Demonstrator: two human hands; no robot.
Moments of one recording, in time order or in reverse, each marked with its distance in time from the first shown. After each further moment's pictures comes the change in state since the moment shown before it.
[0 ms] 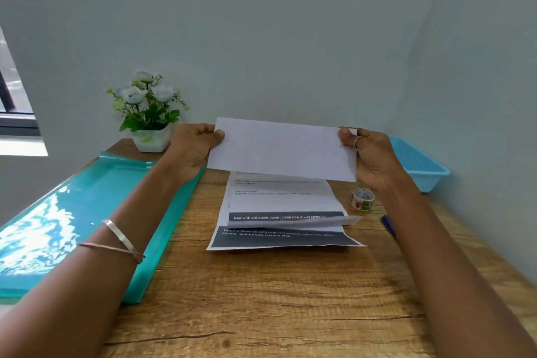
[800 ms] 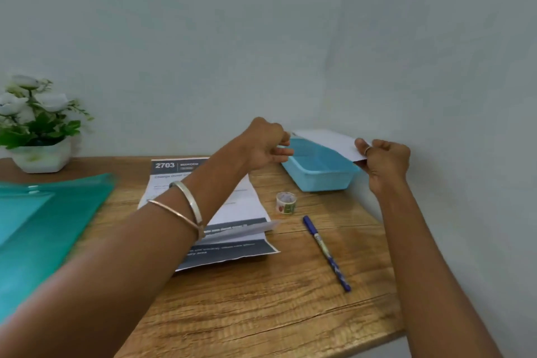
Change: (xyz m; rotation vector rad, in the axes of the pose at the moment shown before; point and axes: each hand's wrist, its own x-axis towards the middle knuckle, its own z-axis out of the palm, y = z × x) left_hand -0.033 0.022 0.231 0.101 -0.447 -0.181; right_hand -0.013 -0.051 -0.134 -0.140 0.704 -0.201
